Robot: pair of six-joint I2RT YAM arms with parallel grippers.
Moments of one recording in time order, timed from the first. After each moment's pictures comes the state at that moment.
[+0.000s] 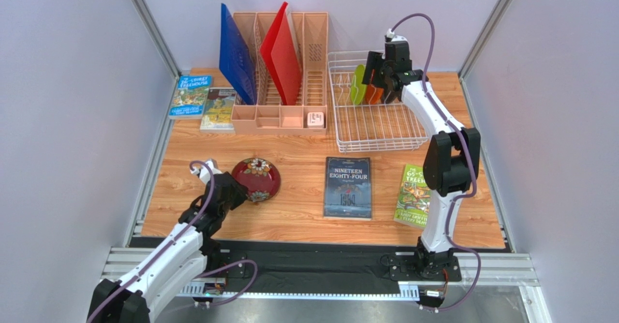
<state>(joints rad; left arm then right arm) -0.38 0.68 0.20 -0.20 -0.28 -0.88 0.20 1.99 1.80 -0.40 0.06 0.31</state>
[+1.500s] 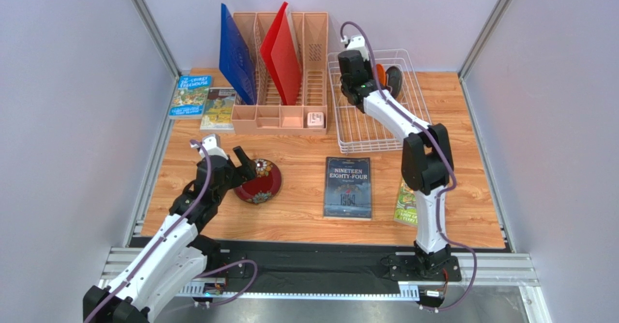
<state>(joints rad) -0.38 0.70 0.45 -0.29 -0.28 -0.63 0.44 2.15 1.86 -0.17 0.78 -0.10</state>
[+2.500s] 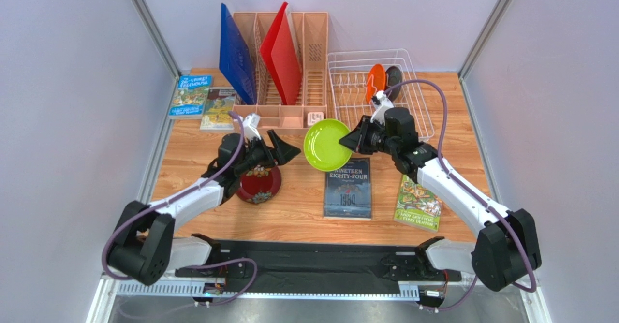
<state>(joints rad) -0.40 1.20 0.49 0.42 0.35 -0.72 0.44 1.25 0.90 -0.13 -0.31 0.58</state>
